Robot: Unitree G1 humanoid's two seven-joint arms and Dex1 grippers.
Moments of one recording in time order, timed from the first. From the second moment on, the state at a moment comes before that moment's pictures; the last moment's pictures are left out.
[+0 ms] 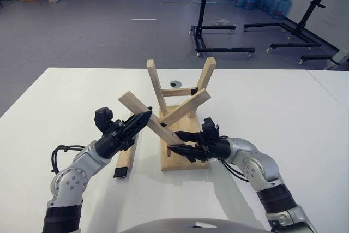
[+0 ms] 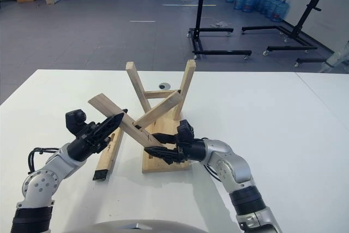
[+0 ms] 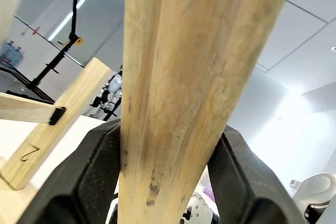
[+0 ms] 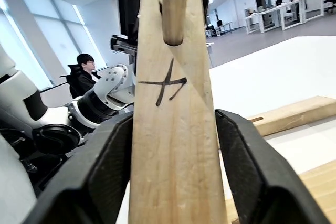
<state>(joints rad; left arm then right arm) 0.04 0.32 0.17 -0.27 -1.21 0.65 -0.86 -0.13 -0.32 0.20 -0.09 0.61 0.45 1.13</state>
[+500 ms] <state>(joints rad) -0.03 0.41 0.36 -0.32 -1.18 0.58 -0.83 -0.12 -0.56 -0.02 -0.06 0.60 0.54 1.06</state>
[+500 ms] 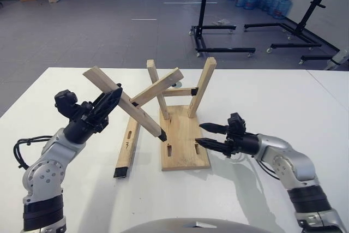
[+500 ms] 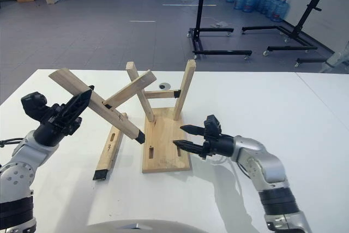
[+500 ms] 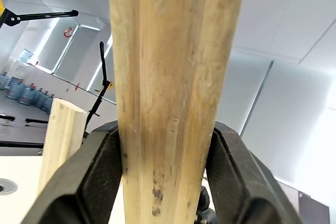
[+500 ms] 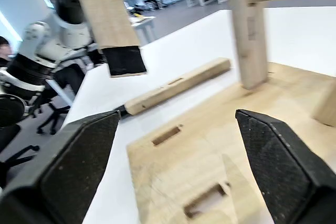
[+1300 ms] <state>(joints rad) -0.24 0.45 0.06 -0.06 -0.80 0.53 -1.00 -0.28 -0.54 -0.03 0.30 0.45 0.30 1.15</state>
